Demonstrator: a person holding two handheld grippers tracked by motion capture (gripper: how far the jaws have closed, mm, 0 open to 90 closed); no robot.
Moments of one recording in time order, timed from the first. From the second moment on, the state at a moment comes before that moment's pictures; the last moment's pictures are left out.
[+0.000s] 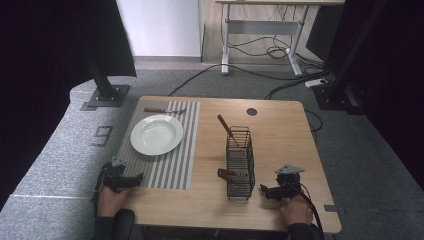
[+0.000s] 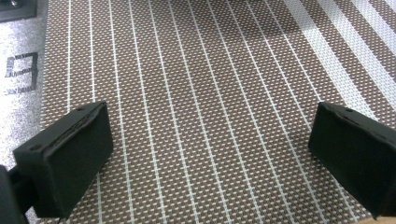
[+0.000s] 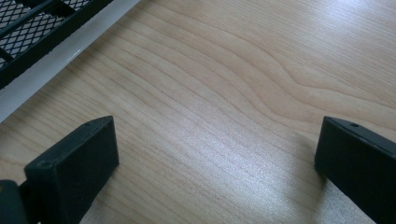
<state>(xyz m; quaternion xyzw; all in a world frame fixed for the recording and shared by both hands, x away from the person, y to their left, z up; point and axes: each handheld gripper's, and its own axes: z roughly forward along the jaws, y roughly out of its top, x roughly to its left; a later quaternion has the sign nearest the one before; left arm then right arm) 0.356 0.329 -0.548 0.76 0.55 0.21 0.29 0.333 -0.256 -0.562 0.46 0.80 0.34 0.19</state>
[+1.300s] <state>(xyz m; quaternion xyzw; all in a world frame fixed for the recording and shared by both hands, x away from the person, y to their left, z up) 0.354 0.321 -0.527 0.76 0.53 0.20 0.32 0.336 -0.252 -0.562 0.46 0.80 0.34 0.19</state>
